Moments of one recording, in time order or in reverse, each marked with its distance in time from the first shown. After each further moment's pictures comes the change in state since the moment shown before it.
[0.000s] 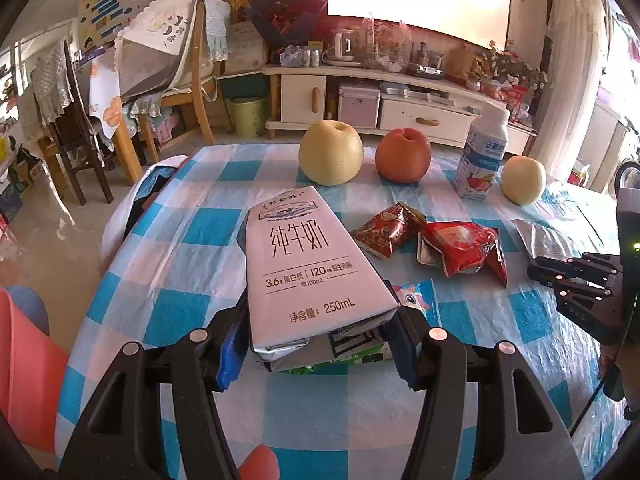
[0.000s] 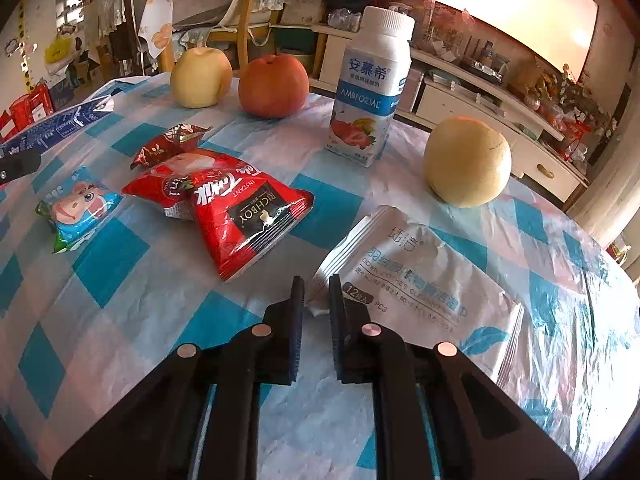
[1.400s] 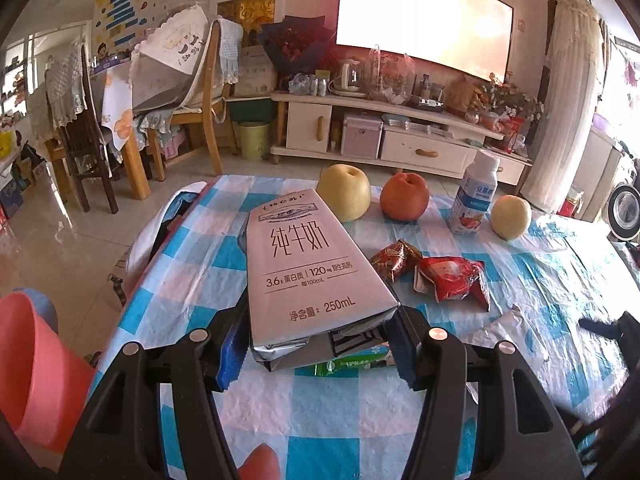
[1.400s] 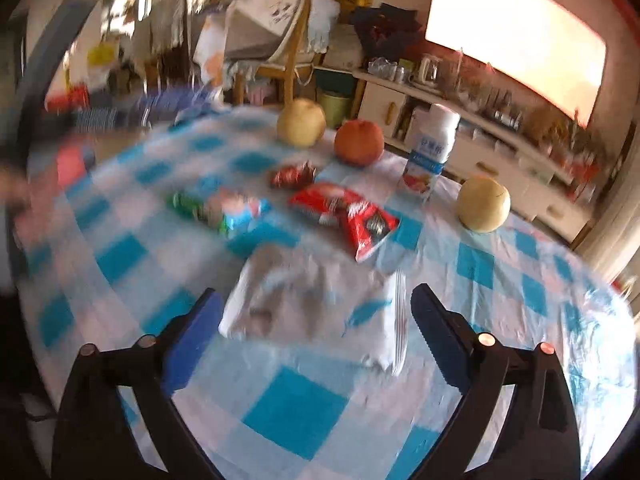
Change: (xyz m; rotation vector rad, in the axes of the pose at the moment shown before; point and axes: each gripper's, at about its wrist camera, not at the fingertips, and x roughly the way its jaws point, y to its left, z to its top) left arm -0.045 0.021 0.008 -0.054 -0.100 -0.025; right arm -0.104 0.102 -0.047 -0.166 -0.123 0.028
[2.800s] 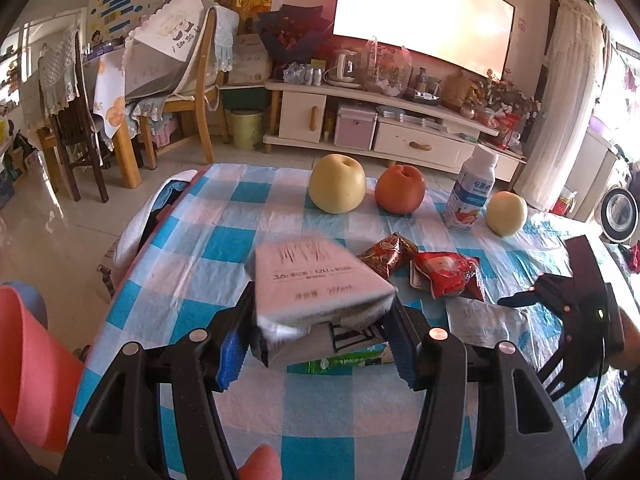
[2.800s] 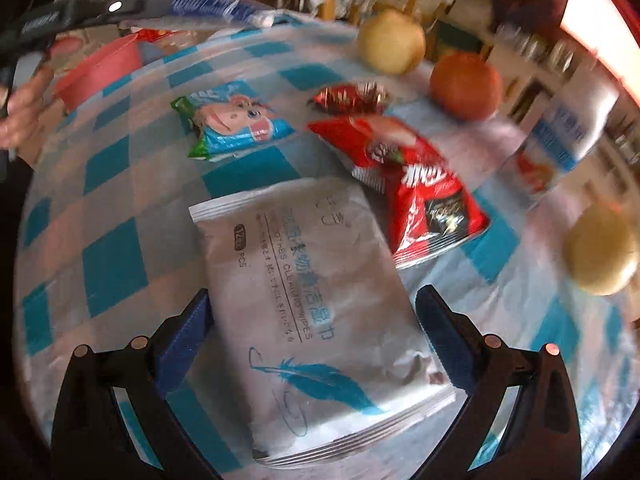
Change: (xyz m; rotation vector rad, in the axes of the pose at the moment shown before) left arm 0.008 0.005 0.002 -0.024 0.040 -0.038; right arm 0.116 -0.063 0.031 -0.253 0.225 0.439
